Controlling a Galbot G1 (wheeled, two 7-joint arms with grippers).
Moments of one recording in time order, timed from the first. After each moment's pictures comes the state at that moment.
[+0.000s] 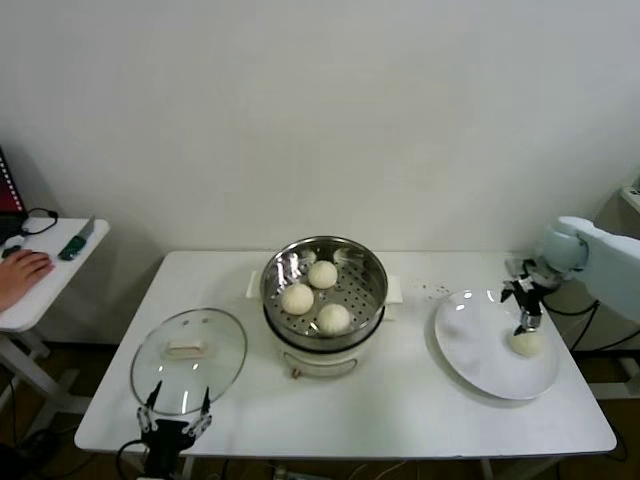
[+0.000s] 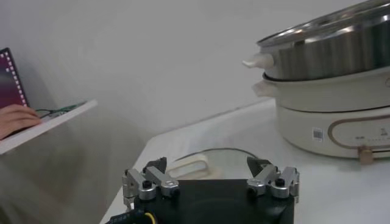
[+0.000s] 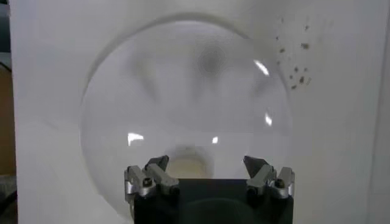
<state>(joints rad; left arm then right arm) 1.77 -1.45 -0.63 -1.97 0.16 -0.05 -0.07 0.30 0.63 -1.22 1.03 0.08 -0.12 -1.09</state>
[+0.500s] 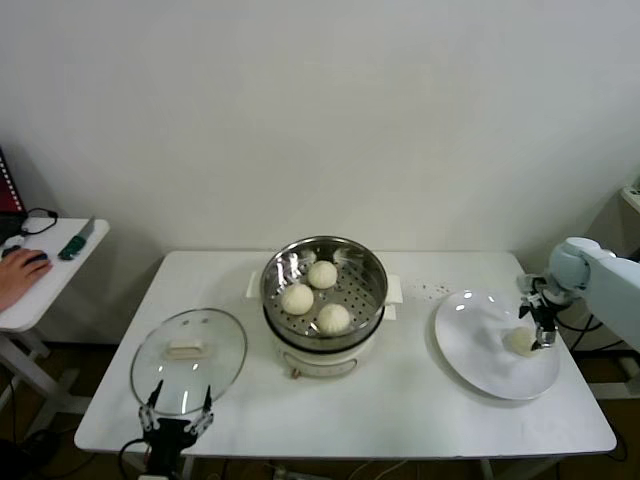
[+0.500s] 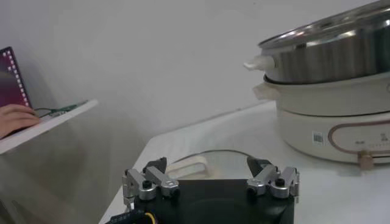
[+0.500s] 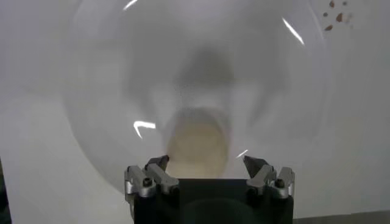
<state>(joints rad) 1.76 -1.47 -0.62 -1.98 0.16 -0.03 -0.07 0.12 0.69 -1.03 0.84 -0.07 -0.07 -1.11</state>
